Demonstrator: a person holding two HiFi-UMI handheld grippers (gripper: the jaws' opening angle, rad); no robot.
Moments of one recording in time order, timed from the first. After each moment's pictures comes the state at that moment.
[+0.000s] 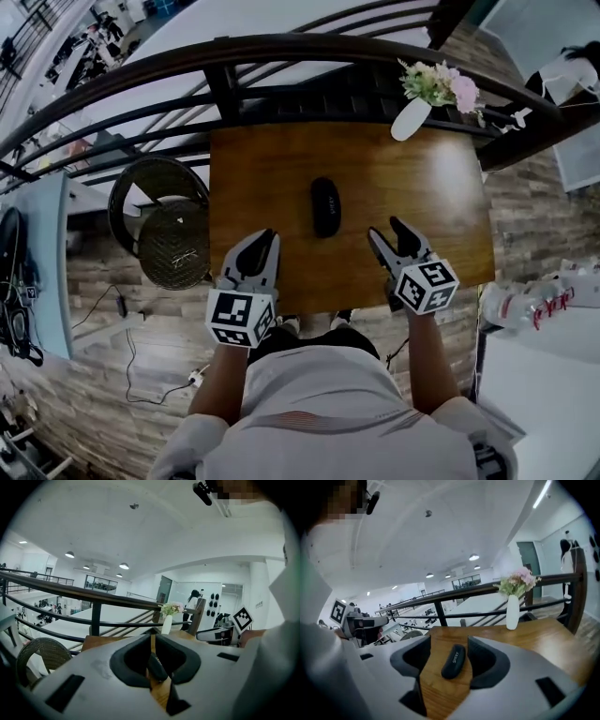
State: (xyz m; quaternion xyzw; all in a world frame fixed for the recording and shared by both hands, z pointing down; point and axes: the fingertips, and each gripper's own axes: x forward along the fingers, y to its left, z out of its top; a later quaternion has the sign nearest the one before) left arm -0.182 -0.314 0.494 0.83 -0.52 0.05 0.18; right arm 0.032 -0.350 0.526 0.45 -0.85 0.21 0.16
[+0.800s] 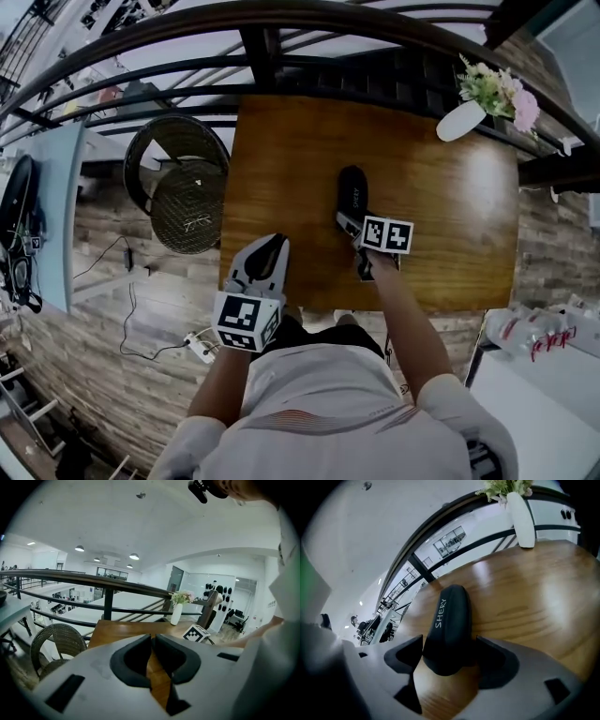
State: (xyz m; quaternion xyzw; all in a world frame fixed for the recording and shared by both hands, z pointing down) left arm -0.190 -0.301 0.543 0.79 -0.57 0.10 0.23; right arm -0.042 -0.398 0.749 0.38 -0.76 0.46 0.27
